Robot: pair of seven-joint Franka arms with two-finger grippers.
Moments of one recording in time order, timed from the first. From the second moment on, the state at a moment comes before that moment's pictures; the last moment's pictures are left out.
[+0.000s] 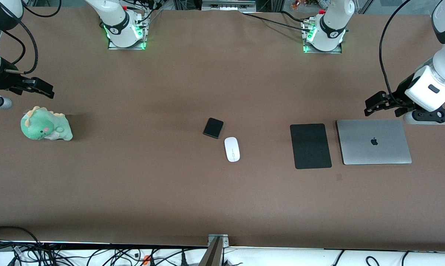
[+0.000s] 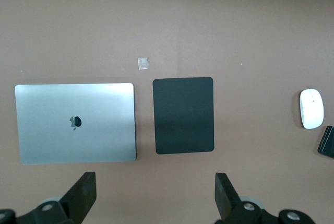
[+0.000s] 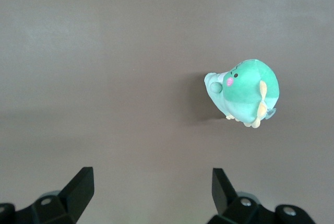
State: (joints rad) left arm 0.20 0.09 -0.28 -1.61 -0.03 1.71 -0.11; right arm -0.03 0.01 0.01 -1.70 -0.07 1.64 0.08
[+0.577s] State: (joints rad) left arm 0.20 0.11 -0.28 -1.61 -0.03 1.70 -0.10; right arm -0.01 0.08 0.02 -1.71 -0.07 1.61 0.08
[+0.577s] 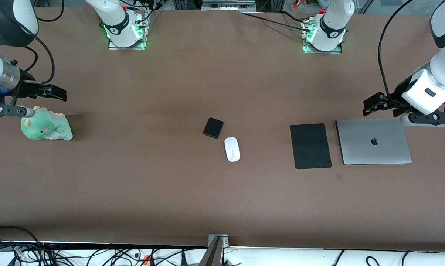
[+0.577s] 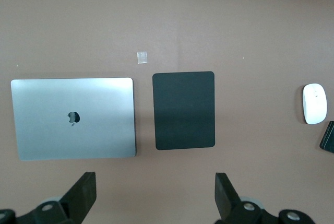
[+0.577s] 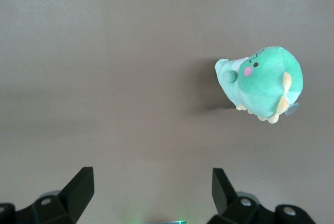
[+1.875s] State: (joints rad) left arm 0.20 0.16 -0.28 -1.60 -0.03 1.70 -0.10; right arm -0.01 0.08 0.01 -1.71 -0.07 1.56 0.08
